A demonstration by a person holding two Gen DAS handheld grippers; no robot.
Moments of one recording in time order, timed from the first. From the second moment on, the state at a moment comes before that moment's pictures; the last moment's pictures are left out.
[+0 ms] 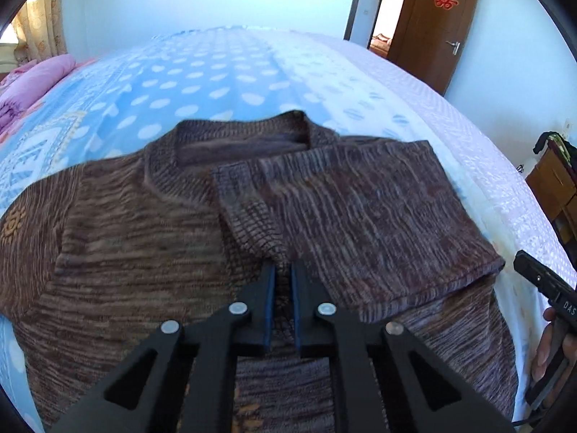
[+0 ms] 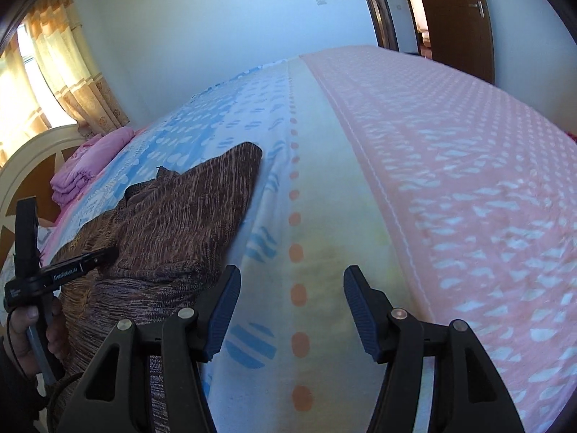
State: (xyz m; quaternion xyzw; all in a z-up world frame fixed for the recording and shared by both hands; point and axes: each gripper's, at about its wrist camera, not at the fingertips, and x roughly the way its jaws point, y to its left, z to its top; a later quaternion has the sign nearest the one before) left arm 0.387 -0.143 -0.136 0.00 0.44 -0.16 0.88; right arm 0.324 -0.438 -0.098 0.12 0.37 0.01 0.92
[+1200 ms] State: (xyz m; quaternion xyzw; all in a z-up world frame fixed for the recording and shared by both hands) left arm 0.414 -0.124 -0.125 0.04 0.40 -0.10 0.91; right arm 0.338 -0.388 -0.114 0.00 0.44 -0.04 0.90
